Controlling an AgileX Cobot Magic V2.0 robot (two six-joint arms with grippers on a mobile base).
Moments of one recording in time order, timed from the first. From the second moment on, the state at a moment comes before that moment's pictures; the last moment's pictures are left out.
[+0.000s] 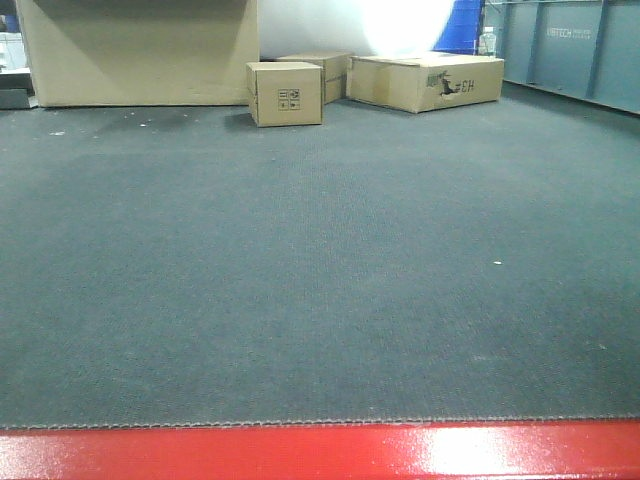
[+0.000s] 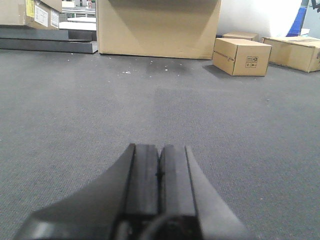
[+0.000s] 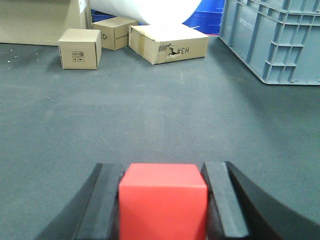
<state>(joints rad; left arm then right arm) -0.02 -0.01 0.03 -0.10 0.03 0.06 0.21 0.22 -0.55 -0.27 0.56 0.26</state>
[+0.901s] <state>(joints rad) -0.02 -0.01 0.03 -0.10 0.03 0.06 0.23 0.42 -0.69 -0.27 0.54 0.26</state>
